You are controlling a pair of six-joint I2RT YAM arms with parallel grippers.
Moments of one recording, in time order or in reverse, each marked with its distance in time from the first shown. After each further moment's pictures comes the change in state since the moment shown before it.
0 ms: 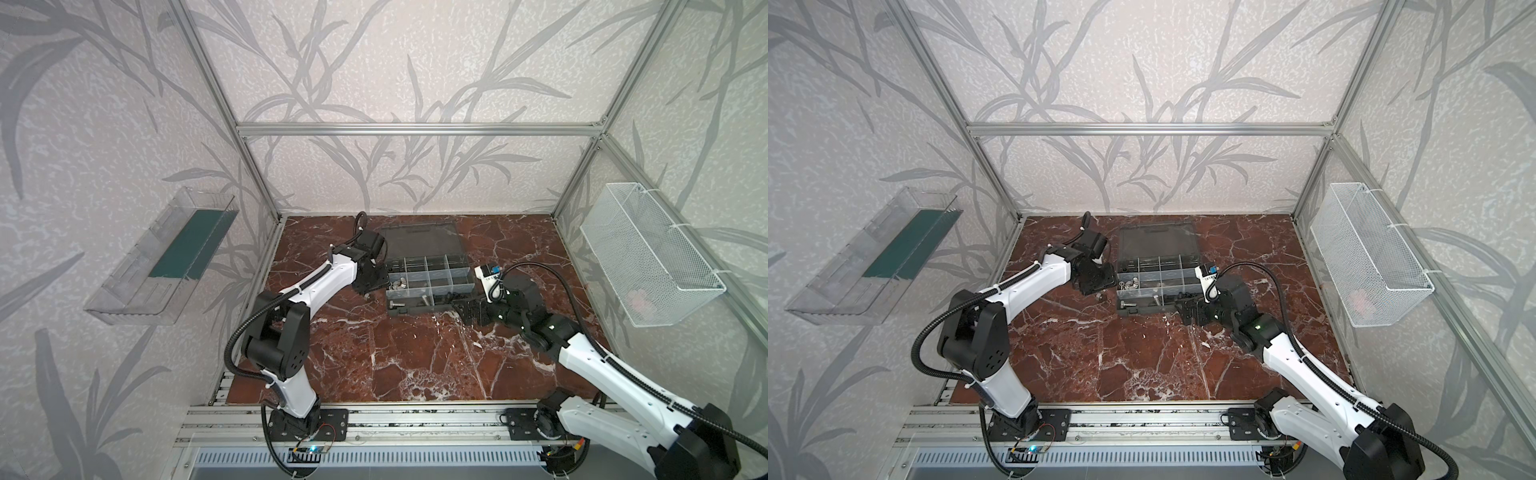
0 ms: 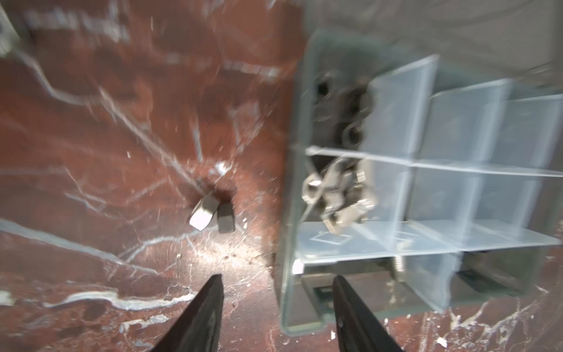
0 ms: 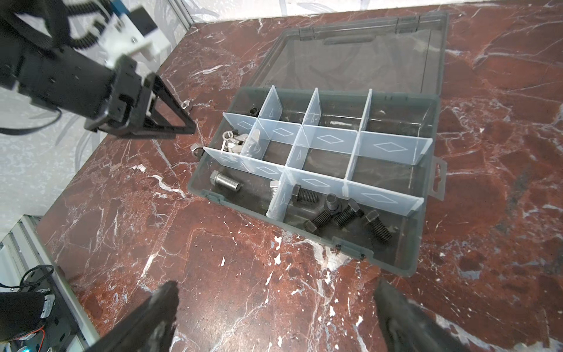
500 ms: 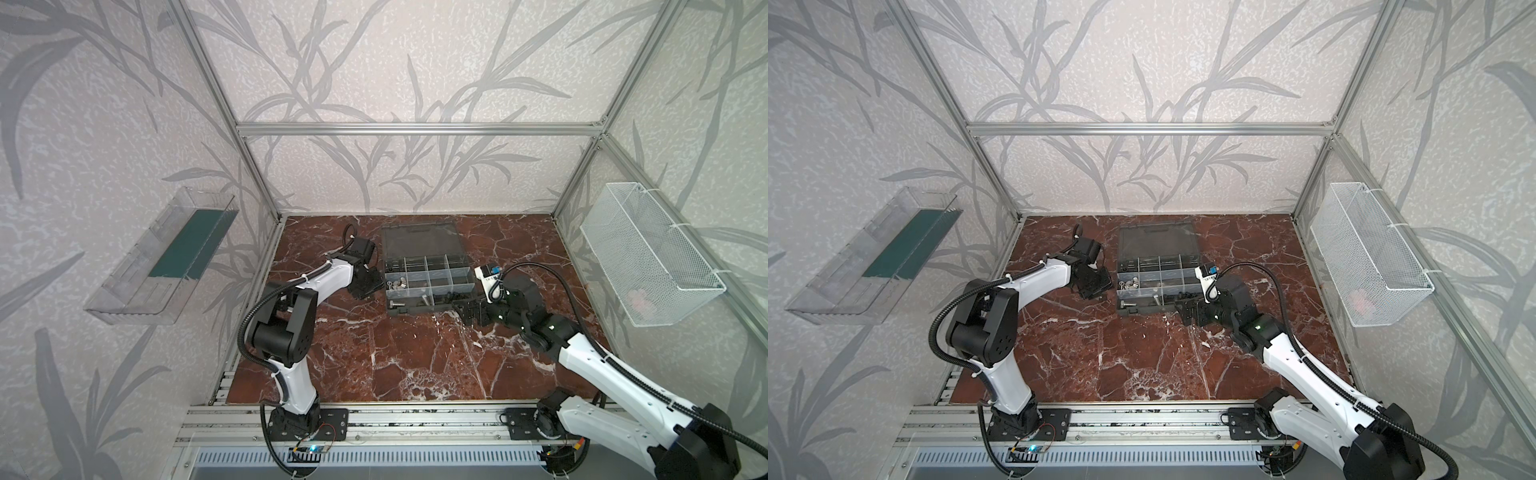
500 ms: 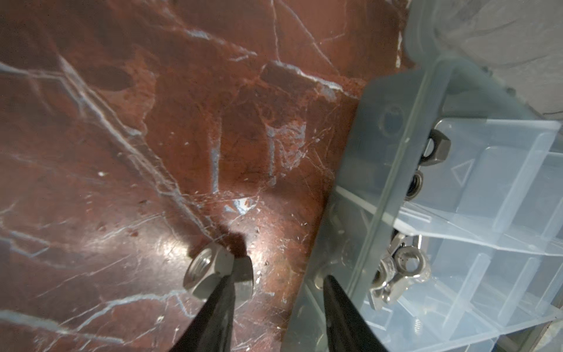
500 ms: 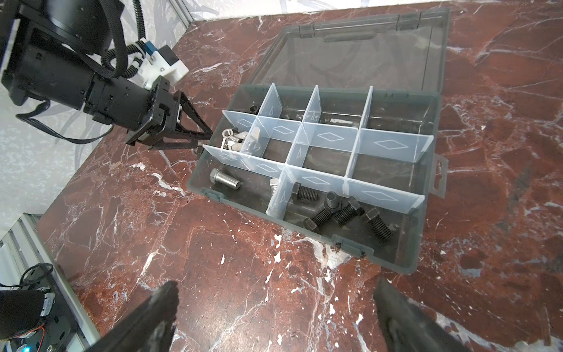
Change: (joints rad) left arm 0.063 0.085 -0.069 0.183 0.087 -0.093; right arm 0.000 -0.002 -0.005 -0.001 0.000 0.000
